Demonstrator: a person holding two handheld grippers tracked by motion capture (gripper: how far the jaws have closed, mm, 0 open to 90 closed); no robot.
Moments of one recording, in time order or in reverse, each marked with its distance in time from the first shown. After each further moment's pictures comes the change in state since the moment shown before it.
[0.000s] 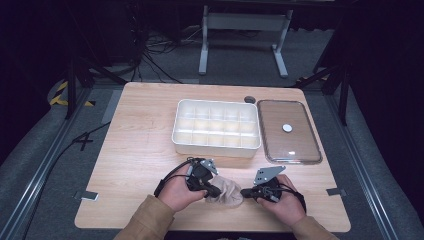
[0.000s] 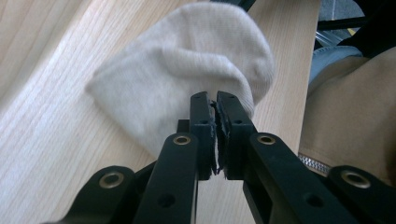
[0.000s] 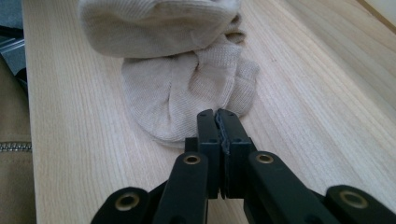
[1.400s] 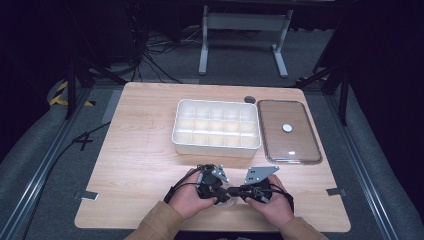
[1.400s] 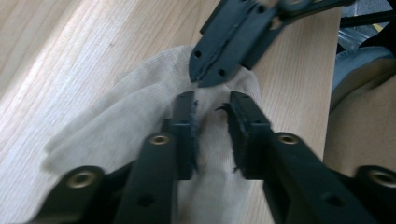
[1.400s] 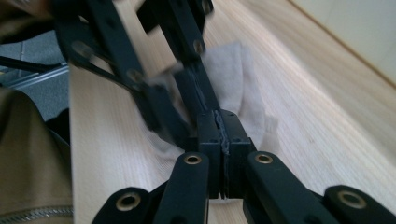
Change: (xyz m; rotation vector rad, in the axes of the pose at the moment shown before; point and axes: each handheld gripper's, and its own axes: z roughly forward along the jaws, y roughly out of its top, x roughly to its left) left arm -0.012 0.003 0.024 -0.012 0.071 0.038; right arm 0.020 0.027 0.010 -0.135 0.033 -0.011
